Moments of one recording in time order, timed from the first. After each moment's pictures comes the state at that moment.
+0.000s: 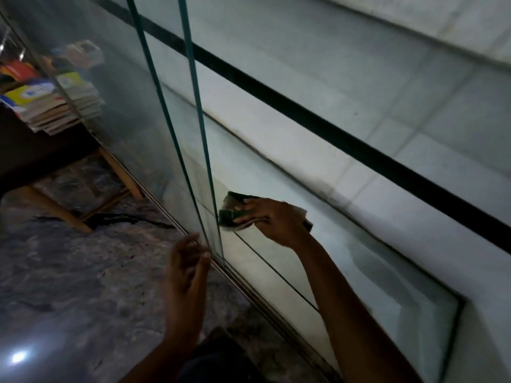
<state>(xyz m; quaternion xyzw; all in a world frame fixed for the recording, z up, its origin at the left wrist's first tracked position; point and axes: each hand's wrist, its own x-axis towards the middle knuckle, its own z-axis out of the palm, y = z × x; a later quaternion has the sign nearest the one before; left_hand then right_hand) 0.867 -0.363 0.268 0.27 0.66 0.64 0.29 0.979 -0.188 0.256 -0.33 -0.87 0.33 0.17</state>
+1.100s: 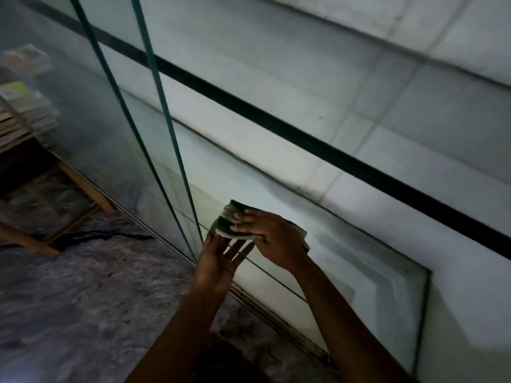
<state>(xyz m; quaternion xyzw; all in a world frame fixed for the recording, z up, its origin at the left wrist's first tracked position) 0.884 -0.290 0.238 -0.04 0.38 0.66 0.65 1.011 -0.218 0.243 -0.34 -0.87 0.26 0.24</state>
